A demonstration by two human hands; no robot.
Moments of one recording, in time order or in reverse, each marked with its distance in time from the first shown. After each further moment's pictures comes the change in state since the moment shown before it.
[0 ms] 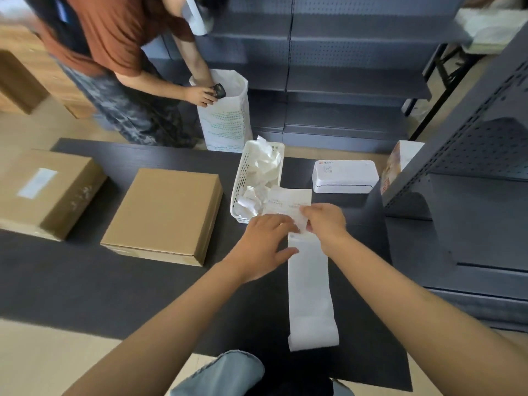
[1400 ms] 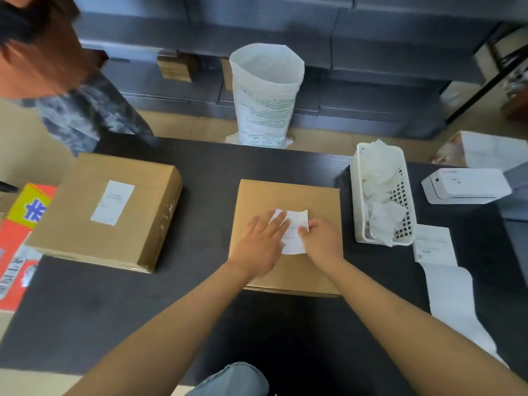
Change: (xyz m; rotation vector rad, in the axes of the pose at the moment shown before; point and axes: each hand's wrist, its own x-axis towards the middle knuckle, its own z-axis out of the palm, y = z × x) left_hand -0.080 -0.354 -0.062 0.246 -0.299 -0.074; right_hand -0.013 -0.025 0.348 -0.574 0.018 -0.141
